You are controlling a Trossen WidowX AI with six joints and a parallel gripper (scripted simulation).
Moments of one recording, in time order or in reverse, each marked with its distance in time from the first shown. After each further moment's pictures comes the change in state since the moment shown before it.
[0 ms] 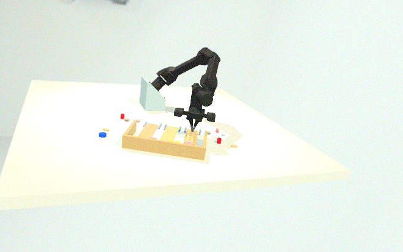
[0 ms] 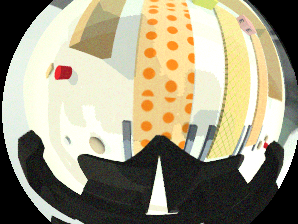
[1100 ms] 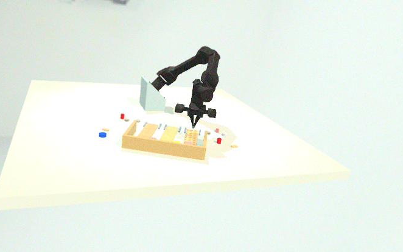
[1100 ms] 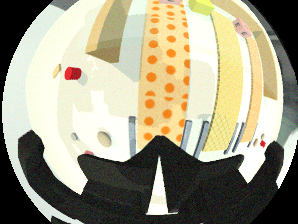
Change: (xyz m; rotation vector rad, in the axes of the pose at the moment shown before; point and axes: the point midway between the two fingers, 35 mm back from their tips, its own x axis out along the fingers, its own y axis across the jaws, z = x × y) arm -0.020 0.002 0.001 -0.002 -0.002 0.000
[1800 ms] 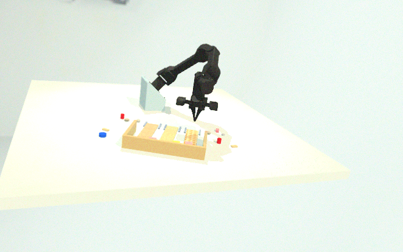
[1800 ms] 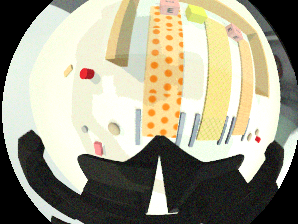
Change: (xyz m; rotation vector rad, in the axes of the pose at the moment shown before) arm -0.034 0.002 -0.001 0.000 0.000 0.001
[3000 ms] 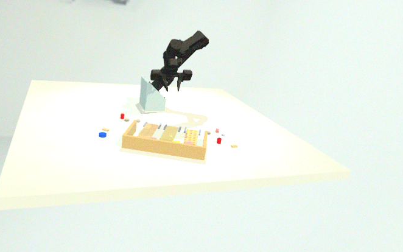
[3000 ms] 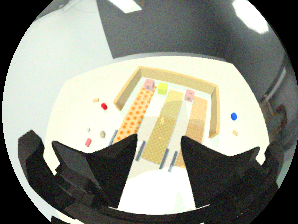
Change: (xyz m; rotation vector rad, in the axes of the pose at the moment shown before) arm -0.112 -0.126 -0.030 -0.239 -0.744 0.176
